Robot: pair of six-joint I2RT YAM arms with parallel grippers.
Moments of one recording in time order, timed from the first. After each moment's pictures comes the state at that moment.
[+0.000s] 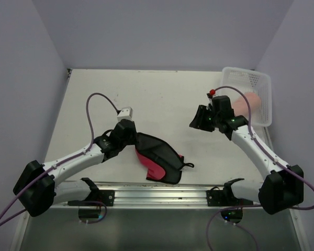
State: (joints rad) left arm -0.73 1.17 0.66 -0.18 -0.32 -0.67; right arm 0.31 1.22 0.95 -0.51 -0.18 0.52
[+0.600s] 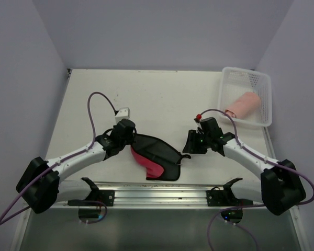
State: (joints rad) left arm -0.69 1.22 0.66 -0.22 -0.42 -0.64; right arm 0.46 1.22 0.62 -0.39 -0.26 0.54
